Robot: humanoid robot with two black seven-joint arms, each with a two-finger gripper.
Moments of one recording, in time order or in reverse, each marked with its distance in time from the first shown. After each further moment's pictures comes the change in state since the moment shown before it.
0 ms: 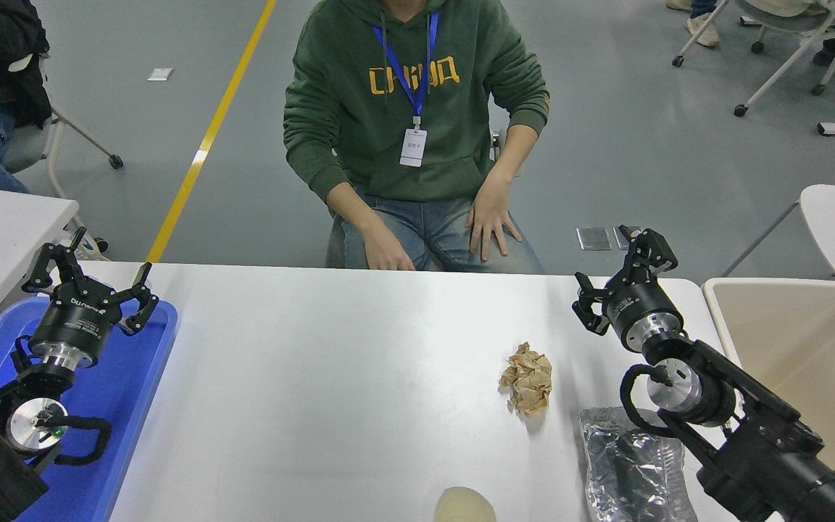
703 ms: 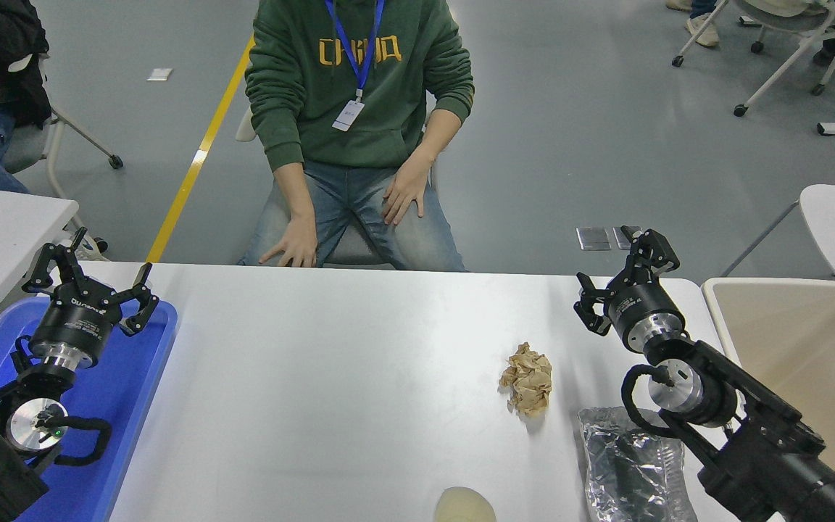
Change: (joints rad) left arm 0.000 0.001 0.003 0.000 0.000 -0.001 -0.002; right arm 0.008 -0.005 -0.001 -0.007 0.003 0.000 0.000
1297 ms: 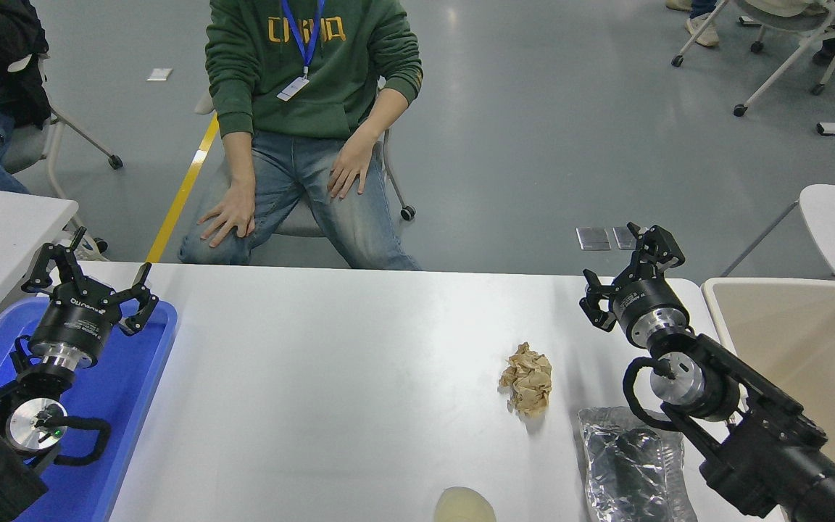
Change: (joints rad) left arm 0.000 0.000 -0.001 0.000 0.000 0.000 0.000; right arm 0.035 -0.043 -0.028 0.001 0.013 -0.047 -0.005
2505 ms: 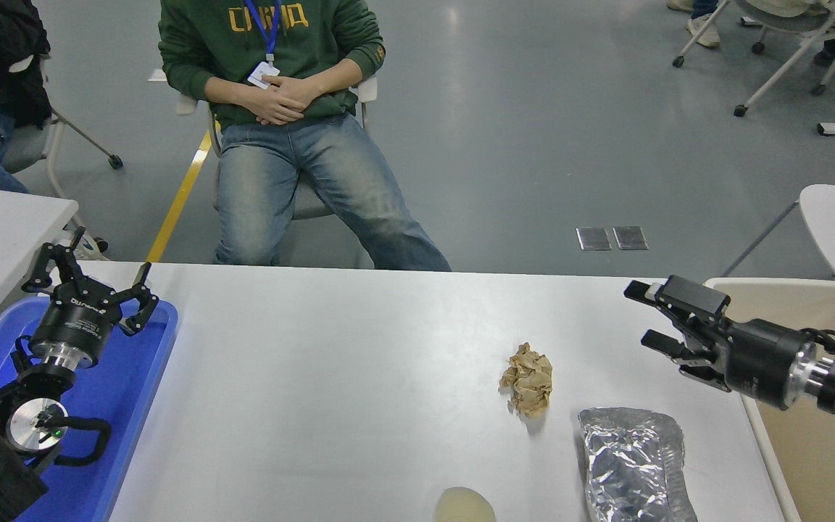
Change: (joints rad) left arm 0.000 0.000 -0.001 0.000 0.000 0.000 0.001; right arm 0.052 -0.873 -0.477 0.705 -0.516 0.377 -0.126
